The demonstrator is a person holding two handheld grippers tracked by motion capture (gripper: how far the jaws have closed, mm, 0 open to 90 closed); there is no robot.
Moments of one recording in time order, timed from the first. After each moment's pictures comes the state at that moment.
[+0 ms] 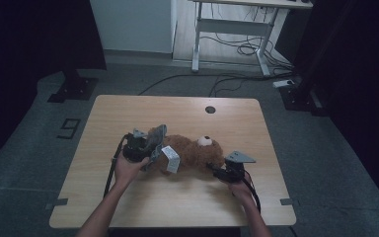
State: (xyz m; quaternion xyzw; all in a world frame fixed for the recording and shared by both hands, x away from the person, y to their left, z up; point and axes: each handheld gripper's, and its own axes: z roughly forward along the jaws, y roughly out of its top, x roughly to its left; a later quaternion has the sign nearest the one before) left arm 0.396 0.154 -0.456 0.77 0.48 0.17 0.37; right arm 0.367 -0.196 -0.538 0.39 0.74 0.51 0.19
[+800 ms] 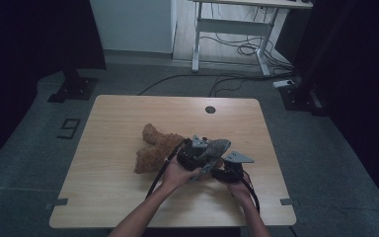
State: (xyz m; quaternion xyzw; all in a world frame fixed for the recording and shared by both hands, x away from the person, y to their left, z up) left arm 0.373 -0.002 -0.454 0.85 0.33 0.11 0.39; right arm 0.364 -0.194 -0.536 0.39 0.75 0.51 0.18
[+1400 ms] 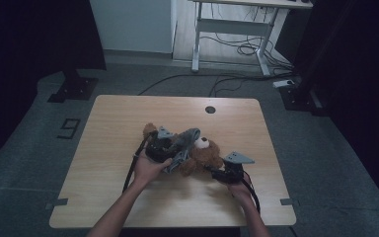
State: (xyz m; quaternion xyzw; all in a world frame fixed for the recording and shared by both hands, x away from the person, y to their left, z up) left arm 0.381 0.090 -0.436 0.81 0.40 0.15 0.40; right arm 0.362 -0.196 -0.536 0.38 0.75 0.51 0.18
